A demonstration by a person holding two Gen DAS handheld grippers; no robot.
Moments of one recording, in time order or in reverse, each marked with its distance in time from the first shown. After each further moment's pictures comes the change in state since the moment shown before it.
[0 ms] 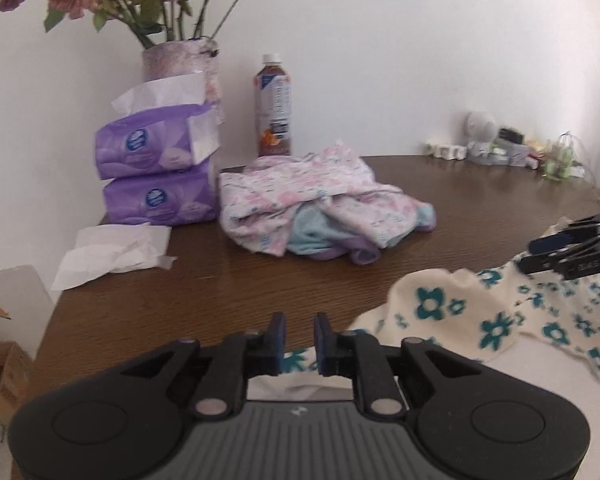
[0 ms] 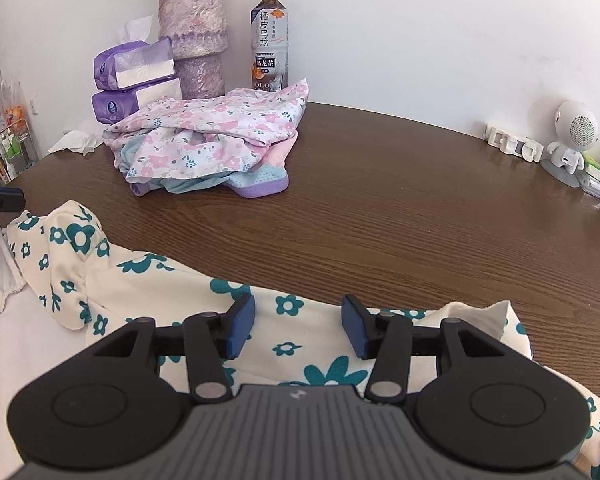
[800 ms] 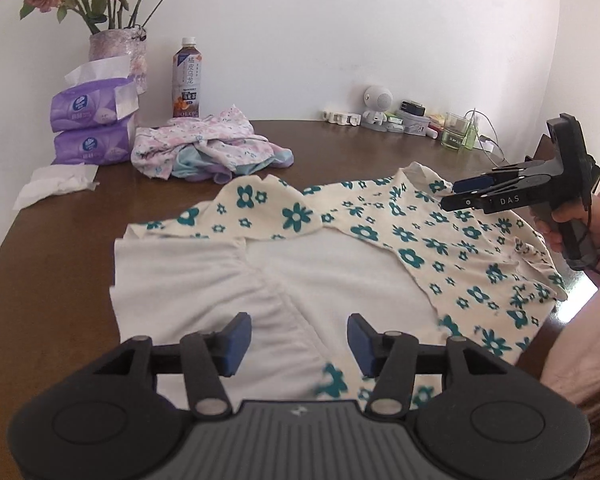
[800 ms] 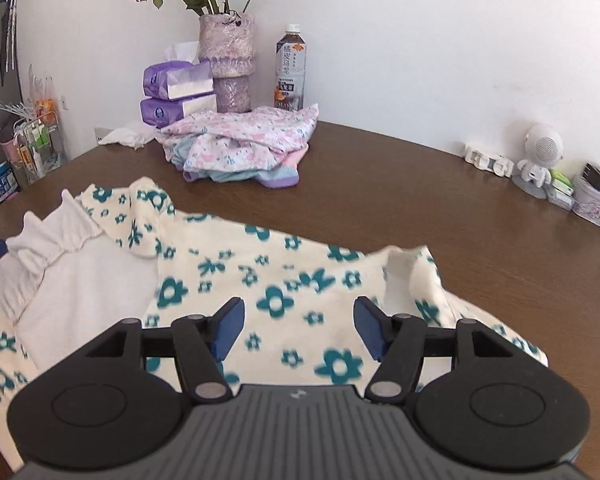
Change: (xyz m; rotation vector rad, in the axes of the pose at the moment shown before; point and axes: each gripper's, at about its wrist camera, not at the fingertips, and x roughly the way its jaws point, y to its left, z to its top) left arm -0.126 -0.070 -0.075 -0.036 0.082 -0.142; right arm -0.125 -0.008 -0.052 -0.057 -0.031 0.010
